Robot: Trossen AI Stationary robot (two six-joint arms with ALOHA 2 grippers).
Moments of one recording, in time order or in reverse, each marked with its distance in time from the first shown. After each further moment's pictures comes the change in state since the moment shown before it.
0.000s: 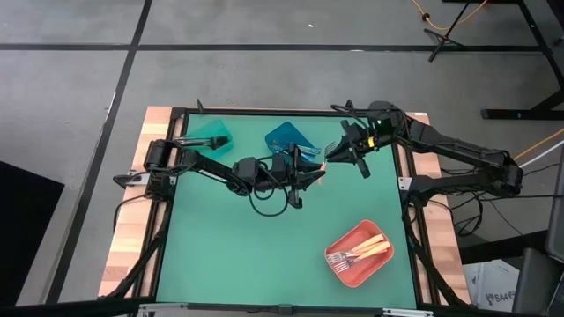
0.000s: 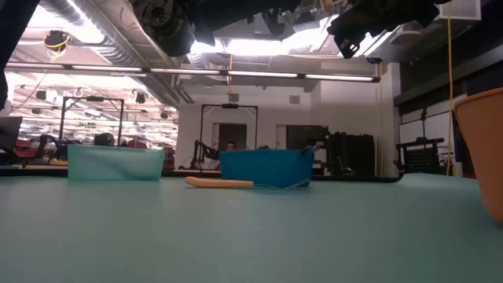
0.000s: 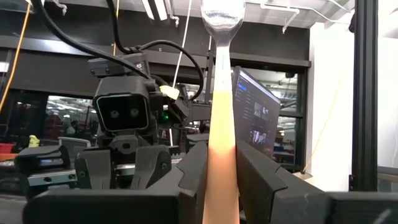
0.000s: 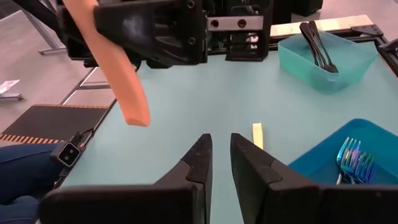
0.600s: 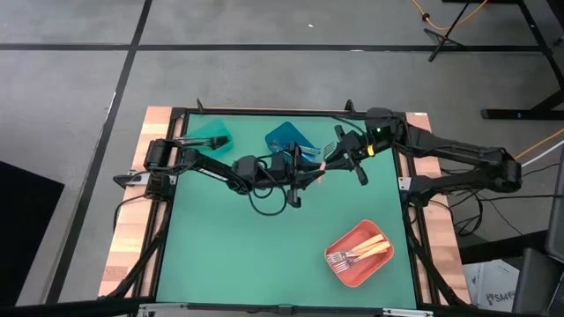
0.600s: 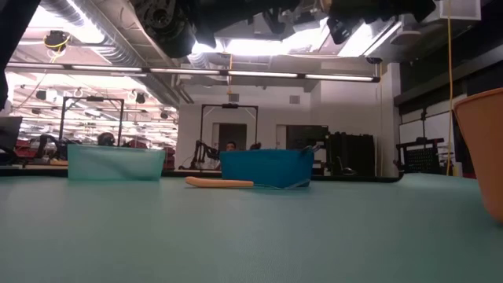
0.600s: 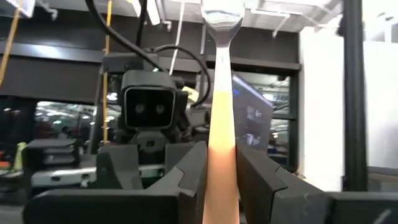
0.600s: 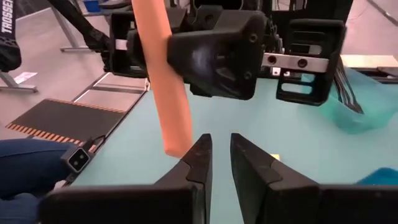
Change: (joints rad) left arm 0.013 0.000 0.000 0.016 0.044 0.000; right arm 0.110 0.017 0.000 0.127 0.019 -0.003
